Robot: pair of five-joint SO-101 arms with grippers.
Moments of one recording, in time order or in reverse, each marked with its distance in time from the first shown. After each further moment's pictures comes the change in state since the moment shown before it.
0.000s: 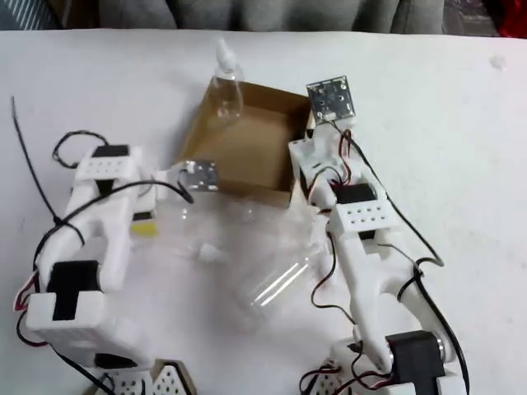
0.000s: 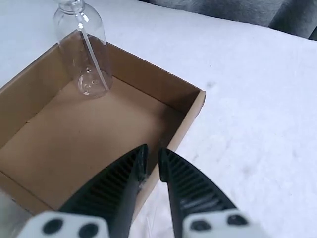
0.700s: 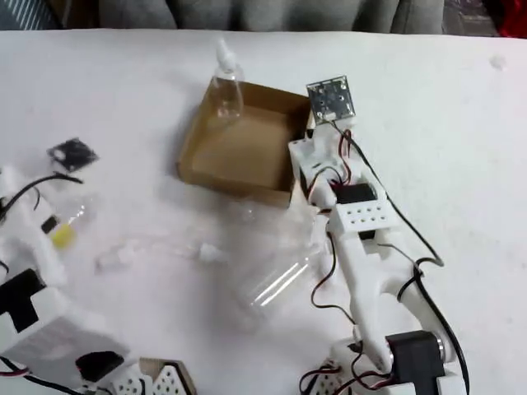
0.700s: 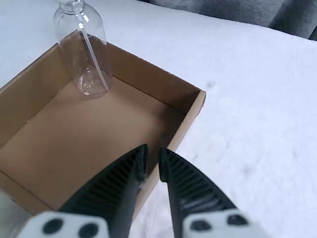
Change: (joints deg) left arm -32.0 1.2 -5.5 0.4 13.4; right arm 0.0 0.0 0.0 0.0 0.0
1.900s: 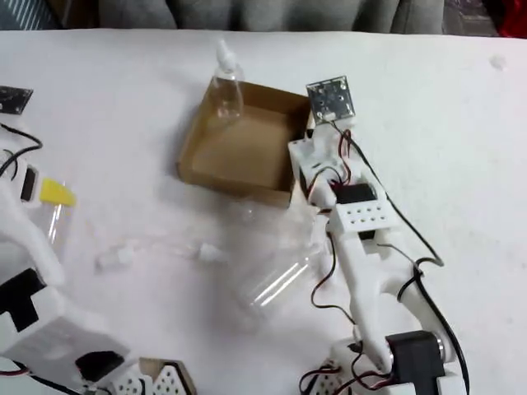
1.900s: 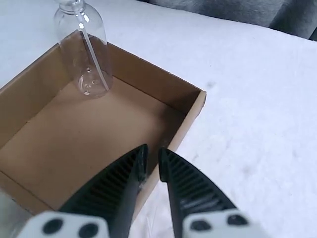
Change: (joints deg) left arm 0.4 0.0 -19.2 10.9 32.6; right arm 0.0 0.0 0.0 0.0 0.0
